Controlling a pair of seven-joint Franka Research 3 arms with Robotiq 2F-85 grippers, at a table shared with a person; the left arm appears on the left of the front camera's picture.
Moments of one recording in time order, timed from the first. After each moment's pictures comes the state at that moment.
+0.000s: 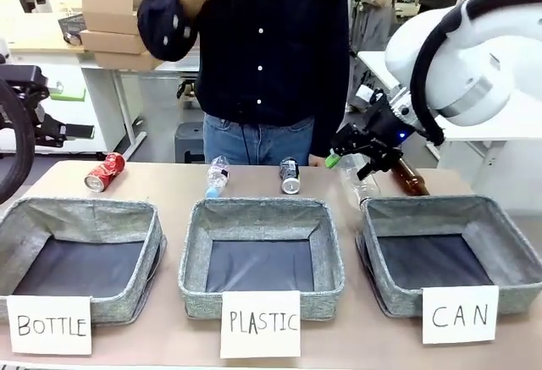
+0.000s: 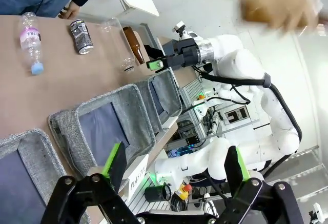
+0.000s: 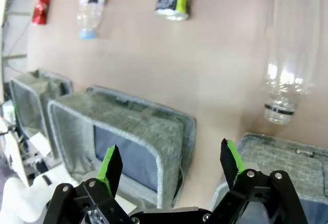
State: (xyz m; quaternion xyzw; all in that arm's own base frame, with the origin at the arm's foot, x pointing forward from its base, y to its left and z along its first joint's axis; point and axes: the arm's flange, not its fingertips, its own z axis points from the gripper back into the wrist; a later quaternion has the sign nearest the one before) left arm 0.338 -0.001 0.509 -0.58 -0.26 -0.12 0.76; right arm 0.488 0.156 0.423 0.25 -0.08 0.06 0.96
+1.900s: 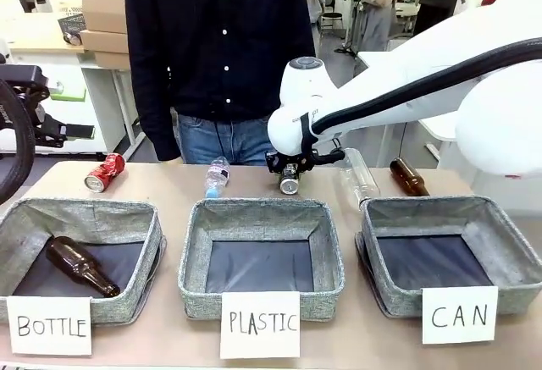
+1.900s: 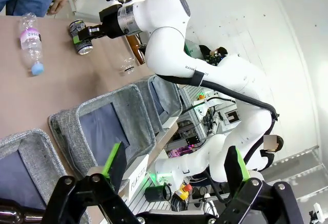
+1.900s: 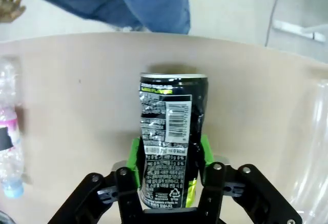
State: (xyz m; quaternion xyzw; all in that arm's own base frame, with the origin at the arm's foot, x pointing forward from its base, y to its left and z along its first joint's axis) left arm 0.338 -0.001 0.509 -0.58 -0.26 -0.12 0.76; right arm 0.643 0.325 0.315 0.02 -0.13 0.03 0.99
